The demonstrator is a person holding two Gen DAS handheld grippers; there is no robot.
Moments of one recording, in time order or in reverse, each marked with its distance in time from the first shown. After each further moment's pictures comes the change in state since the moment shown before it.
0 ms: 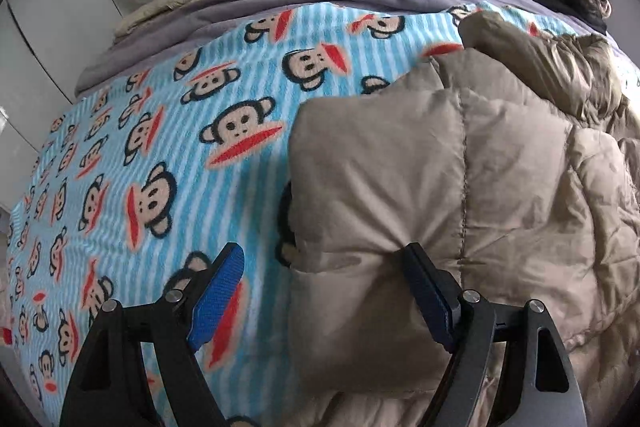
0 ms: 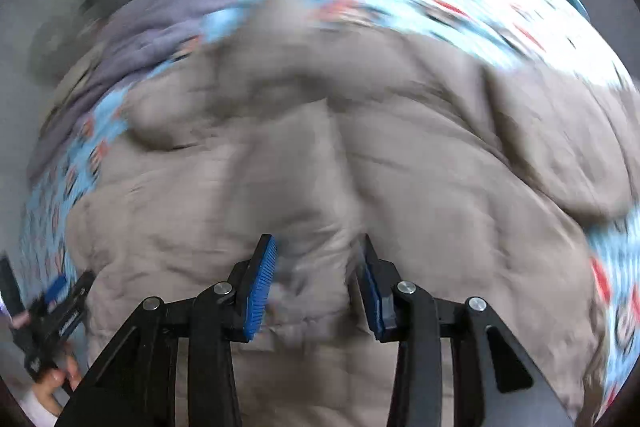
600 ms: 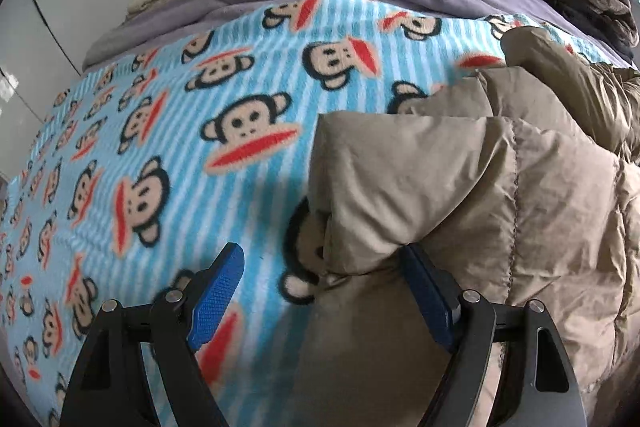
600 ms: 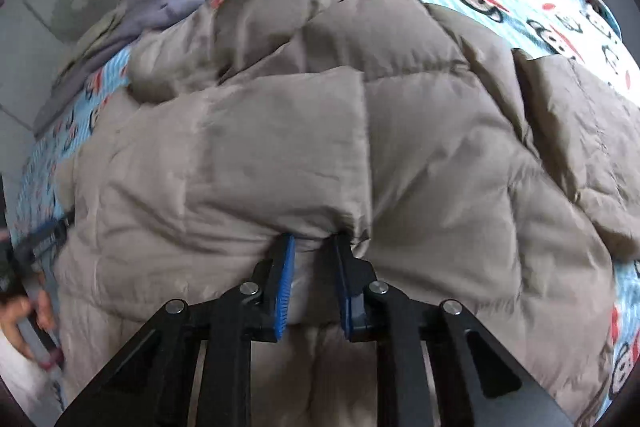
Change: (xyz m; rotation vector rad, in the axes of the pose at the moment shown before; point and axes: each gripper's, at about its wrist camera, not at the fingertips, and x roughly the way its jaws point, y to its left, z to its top) left arm 0.033 0.006 0.014 -0.094 0.028 0.032; right arm 0.052 0.023 0.014 -0.197 0.039 0.080
